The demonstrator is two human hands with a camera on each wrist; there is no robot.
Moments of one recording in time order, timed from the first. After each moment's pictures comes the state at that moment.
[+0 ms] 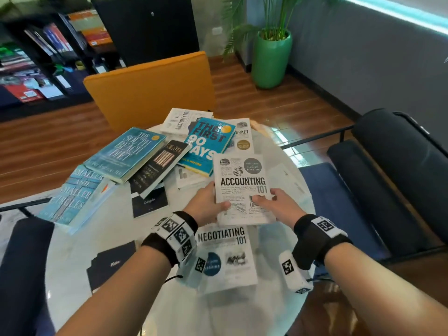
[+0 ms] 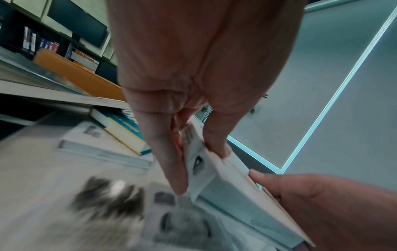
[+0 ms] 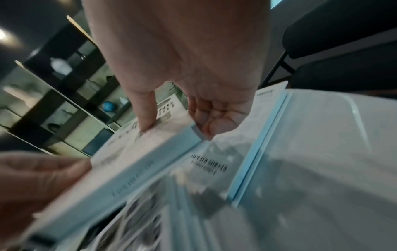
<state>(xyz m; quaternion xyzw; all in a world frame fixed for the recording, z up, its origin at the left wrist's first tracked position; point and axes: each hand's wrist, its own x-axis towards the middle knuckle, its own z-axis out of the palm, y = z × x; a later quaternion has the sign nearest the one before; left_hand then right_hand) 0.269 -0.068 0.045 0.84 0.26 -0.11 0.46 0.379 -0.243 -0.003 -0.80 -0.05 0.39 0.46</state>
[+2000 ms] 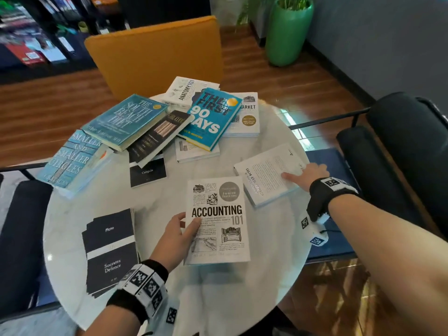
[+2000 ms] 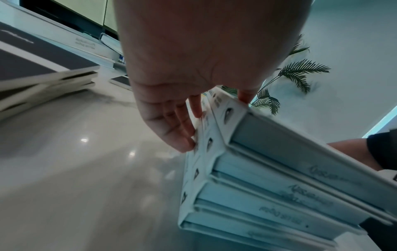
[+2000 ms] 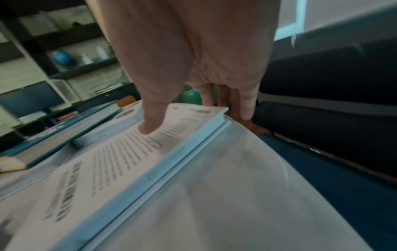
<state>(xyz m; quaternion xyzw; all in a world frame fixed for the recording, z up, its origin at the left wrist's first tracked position) 0.143 -0.095 -0.028 0.73 0.45 -0.05 0.51 0.465 -0.275 -0.056 -0.96 -0.05 0.25 0.11</state>
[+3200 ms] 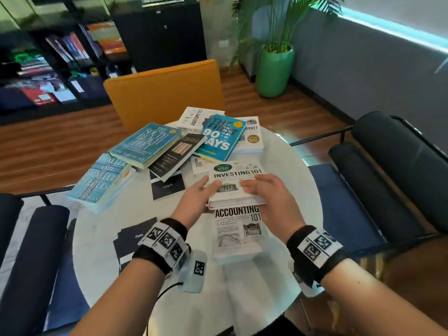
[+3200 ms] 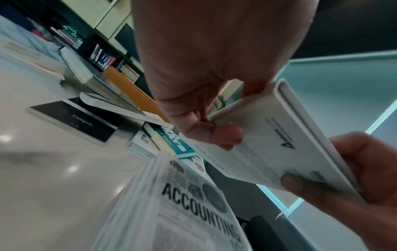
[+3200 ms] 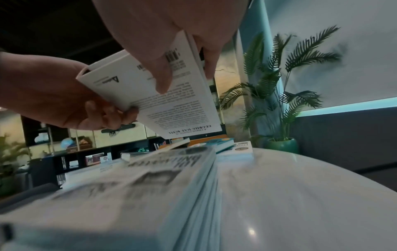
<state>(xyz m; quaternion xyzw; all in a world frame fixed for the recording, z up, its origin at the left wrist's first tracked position) 0.174 -0.068 0.069 0.67 0.33 0.03 0.67 0.267 -0.246 0.038 -0.81 -0.42 -0.04 0.40</state>
